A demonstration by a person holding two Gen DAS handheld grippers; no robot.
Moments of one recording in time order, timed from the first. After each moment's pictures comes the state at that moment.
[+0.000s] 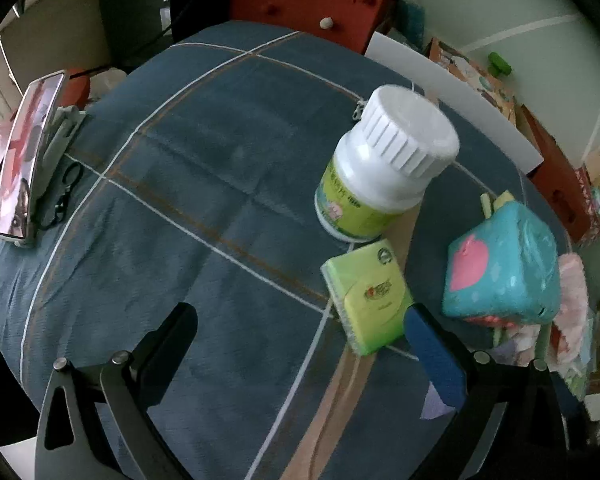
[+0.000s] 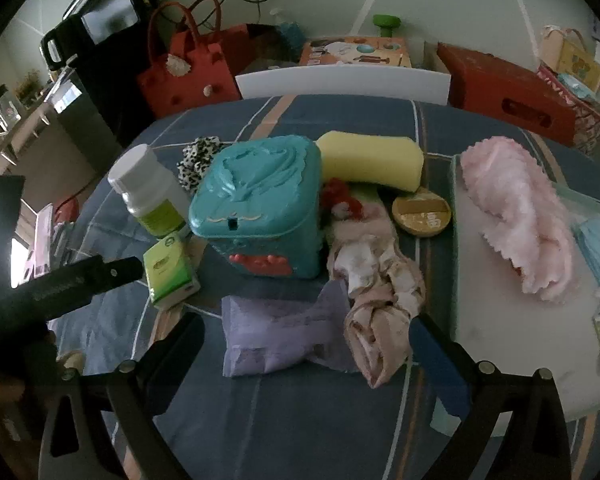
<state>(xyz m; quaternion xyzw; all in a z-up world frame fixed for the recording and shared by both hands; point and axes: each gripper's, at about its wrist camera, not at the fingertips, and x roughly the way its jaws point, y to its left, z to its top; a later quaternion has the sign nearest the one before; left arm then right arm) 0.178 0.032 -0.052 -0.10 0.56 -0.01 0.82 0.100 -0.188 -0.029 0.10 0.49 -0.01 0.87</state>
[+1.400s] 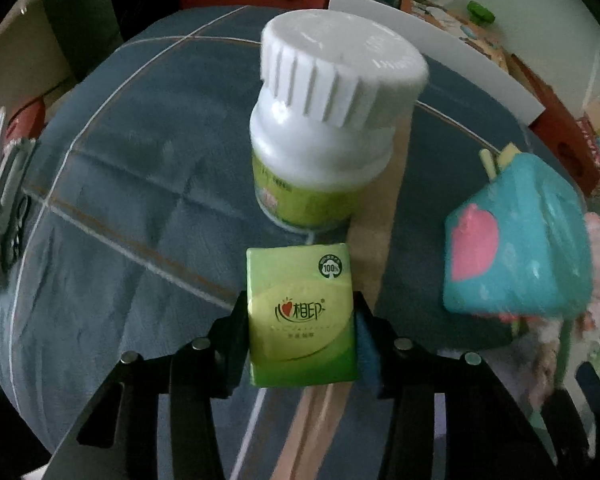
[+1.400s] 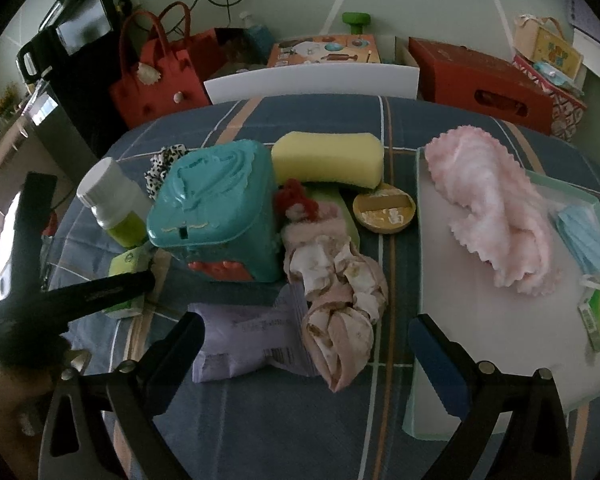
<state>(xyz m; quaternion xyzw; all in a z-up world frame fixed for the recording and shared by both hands) 0.202 -0.024 -0.082 -0.04 0.59 -0.05 0.80 0.099 -0.206 -0.031 0.10 0.49 -0.05 0.86</state>
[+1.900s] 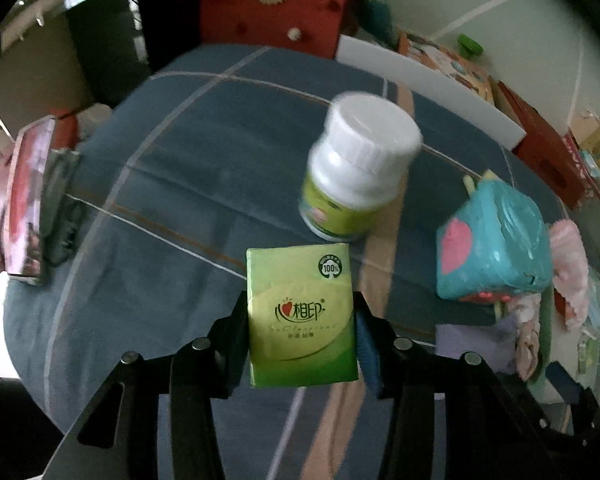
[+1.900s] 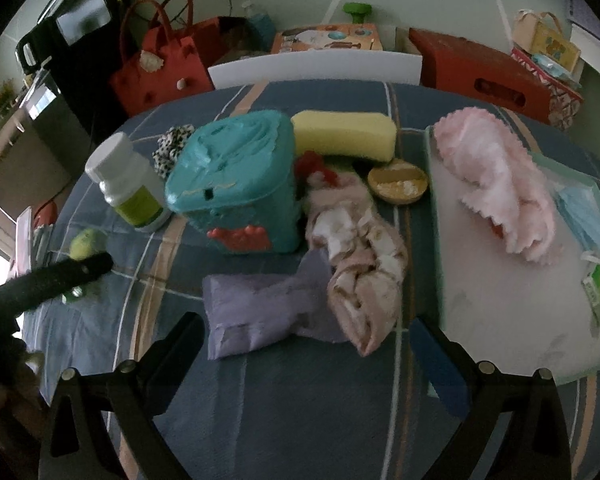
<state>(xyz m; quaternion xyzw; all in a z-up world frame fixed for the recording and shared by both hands) 0.178 0.028 -0.045 -0.04 0.54 -0.05 0.84 0.087 -0.180 -0.039 0.10 0.51 -0.05 0.85</state>
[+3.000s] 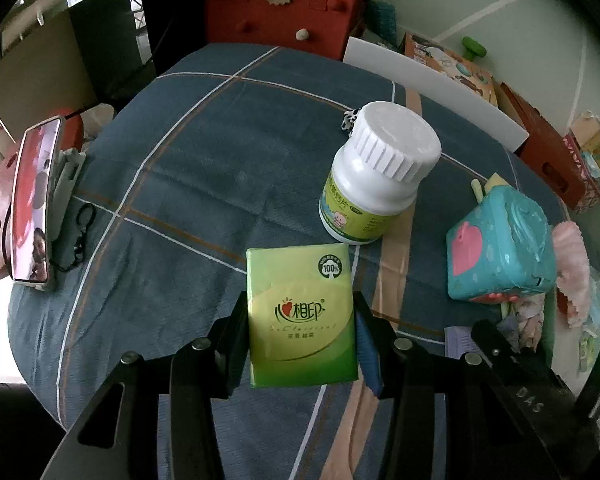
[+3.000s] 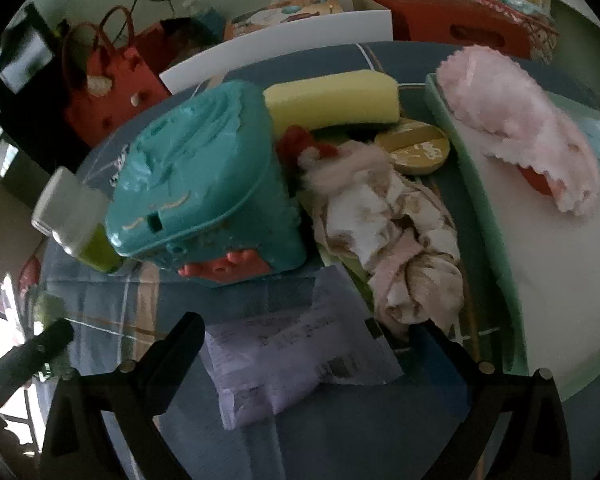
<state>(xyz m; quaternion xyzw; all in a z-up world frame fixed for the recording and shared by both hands) 0.184 0.039 -0.040 -0.04 0.55 -0.05 0.83 0.124 -0.183 -0.078 0.19 0.52 -0.11 0.83</state>
